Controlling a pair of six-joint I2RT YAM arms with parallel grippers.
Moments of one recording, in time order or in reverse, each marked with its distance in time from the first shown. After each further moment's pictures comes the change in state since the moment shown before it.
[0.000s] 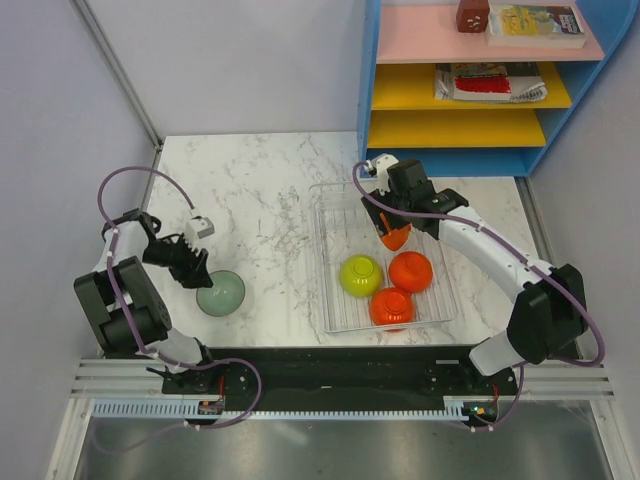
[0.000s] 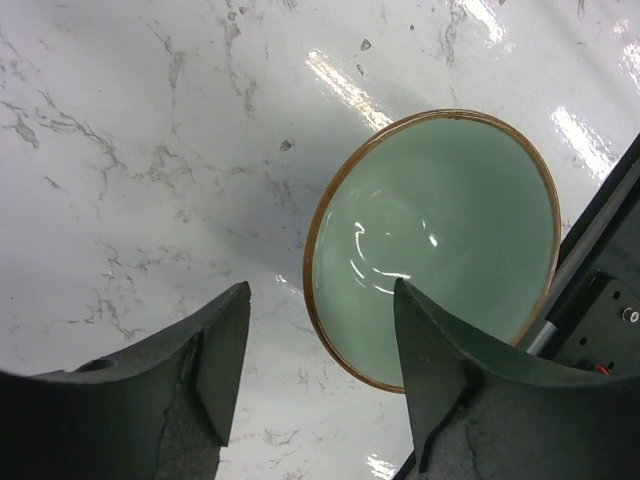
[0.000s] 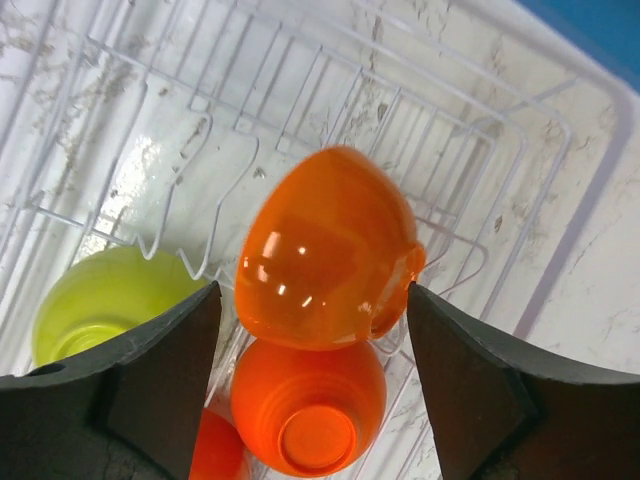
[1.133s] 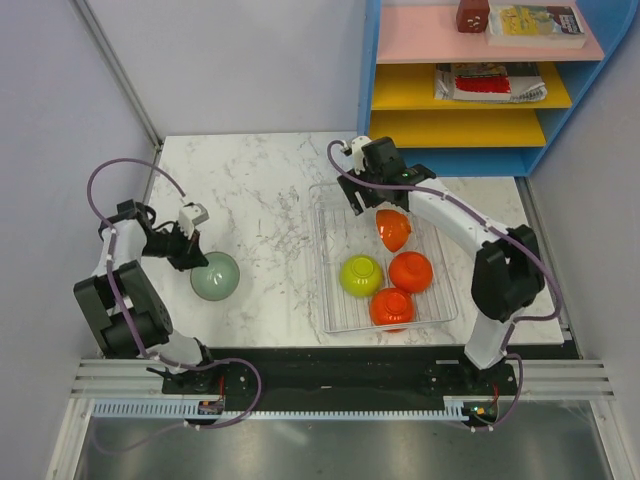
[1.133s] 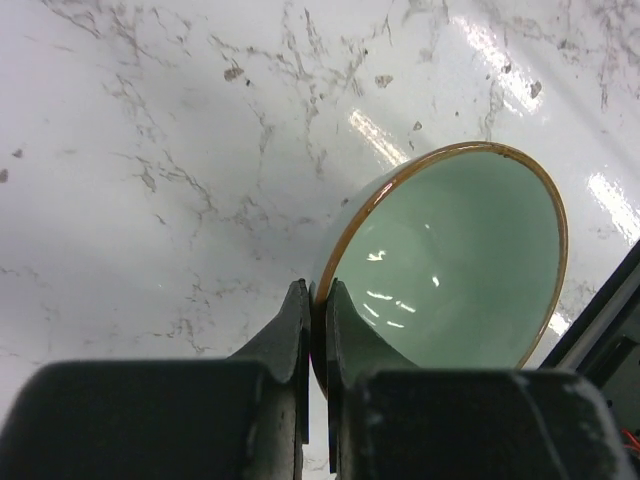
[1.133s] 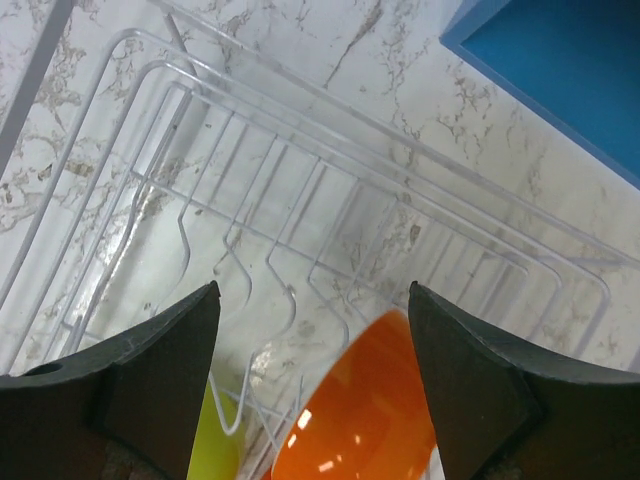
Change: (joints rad) left arm -0.001 -0.005 0.028 0.109 0.067 -0.119; right arm 0.016 0.263 0.280 0.030 -0.048 0.001
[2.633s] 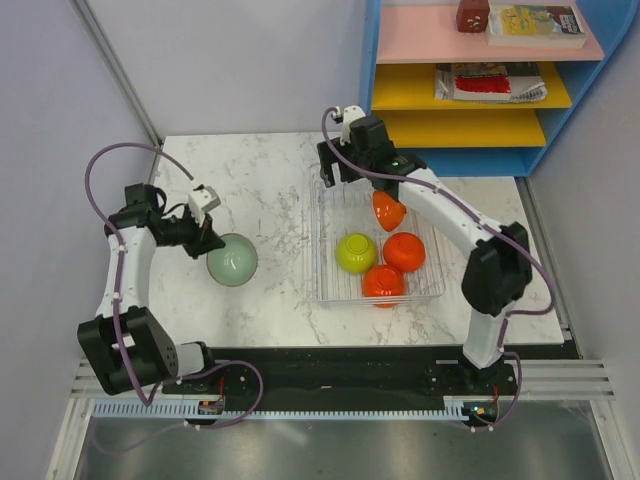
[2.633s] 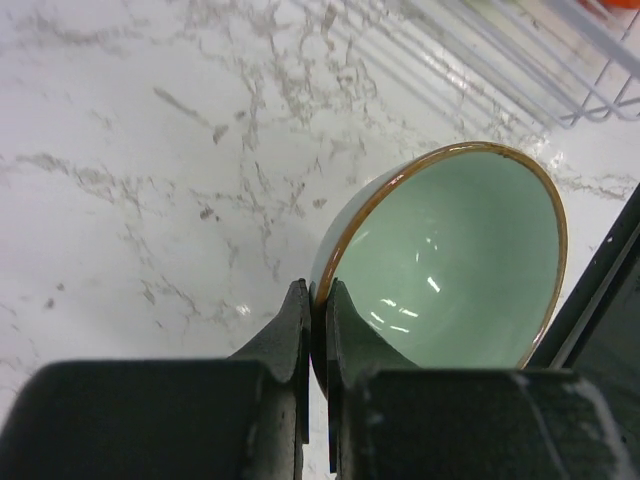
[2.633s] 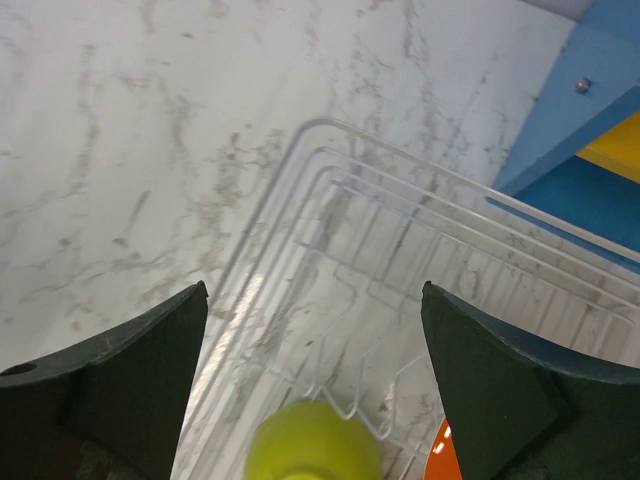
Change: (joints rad) left arm -0.127 -0.225 0.021 0.010 0.124 -0.146; right arm 0.053 0.167 0.256 0.138 0.016 0.204
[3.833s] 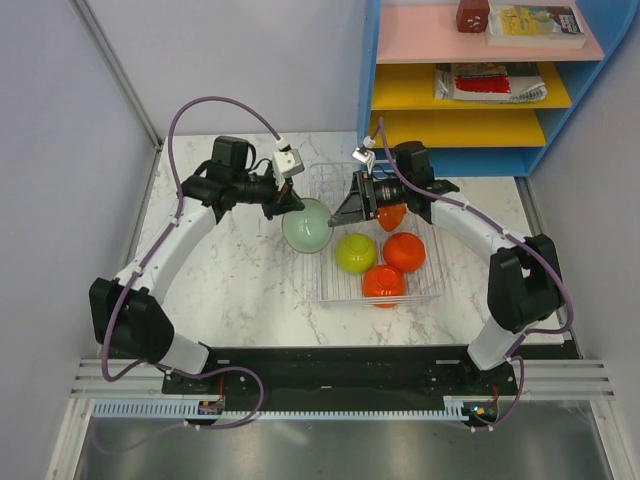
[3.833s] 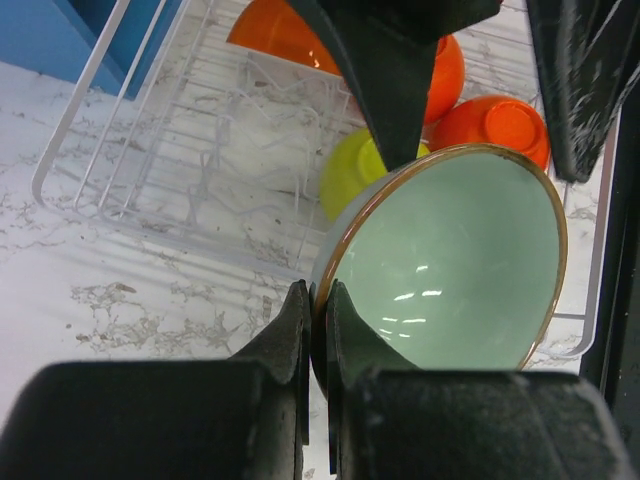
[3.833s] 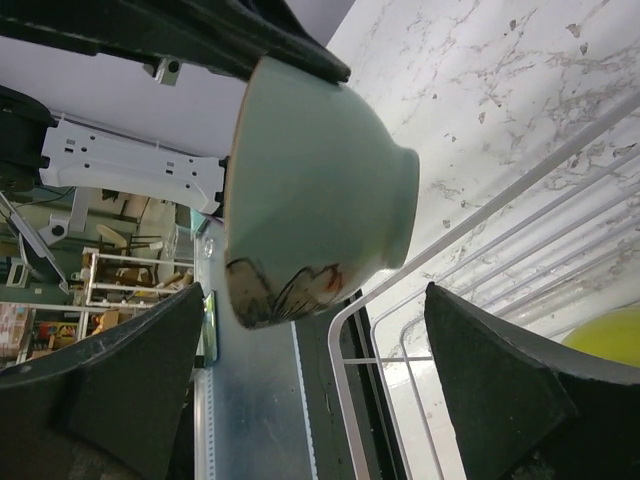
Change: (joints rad) left arm -0.634 0.166 0.298 0.429 -0.083 -0.472; right arm -0.180 -0.257 -0.488 0.238 -1.211 0.346
